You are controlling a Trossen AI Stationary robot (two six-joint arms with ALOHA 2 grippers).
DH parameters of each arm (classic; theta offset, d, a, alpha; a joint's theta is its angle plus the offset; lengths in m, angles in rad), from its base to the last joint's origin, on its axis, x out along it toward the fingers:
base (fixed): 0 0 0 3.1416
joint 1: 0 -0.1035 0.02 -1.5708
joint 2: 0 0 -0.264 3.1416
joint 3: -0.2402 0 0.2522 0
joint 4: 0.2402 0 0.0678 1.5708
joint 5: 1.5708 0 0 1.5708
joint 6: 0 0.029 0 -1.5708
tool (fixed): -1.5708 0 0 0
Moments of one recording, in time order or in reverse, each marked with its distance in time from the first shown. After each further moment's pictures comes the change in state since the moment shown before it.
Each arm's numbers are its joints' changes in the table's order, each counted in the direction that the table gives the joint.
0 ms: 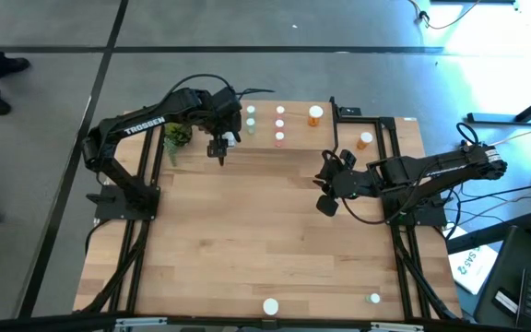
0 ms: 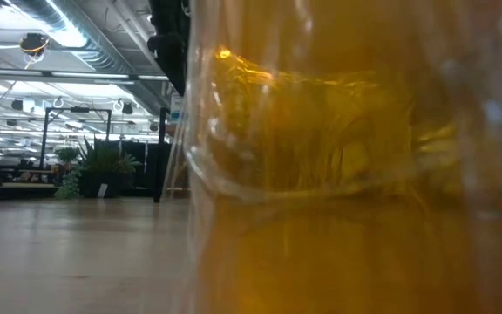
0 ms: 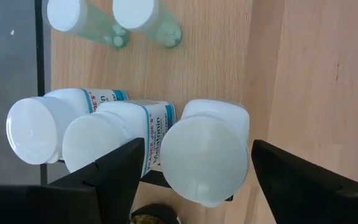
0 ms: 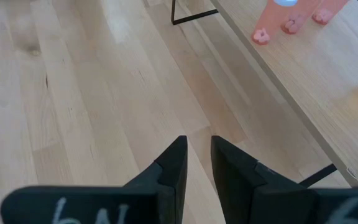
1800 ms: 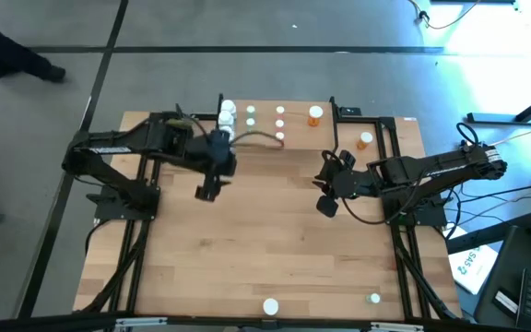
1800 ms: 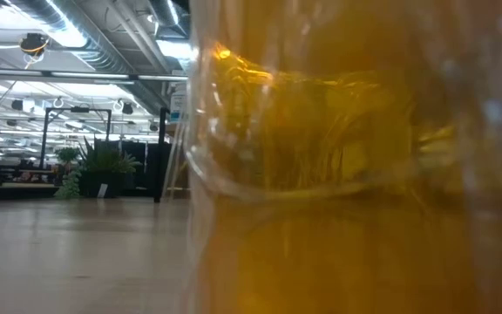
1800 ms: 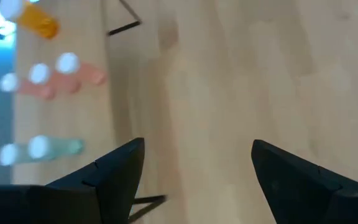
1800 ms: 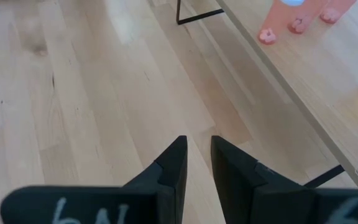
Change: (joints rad) left arm 0.493 0.161 -0.064 0.008 0.013 -0.177; right arm 0.000 0.000 0.000 -0.009 0.017 0.000
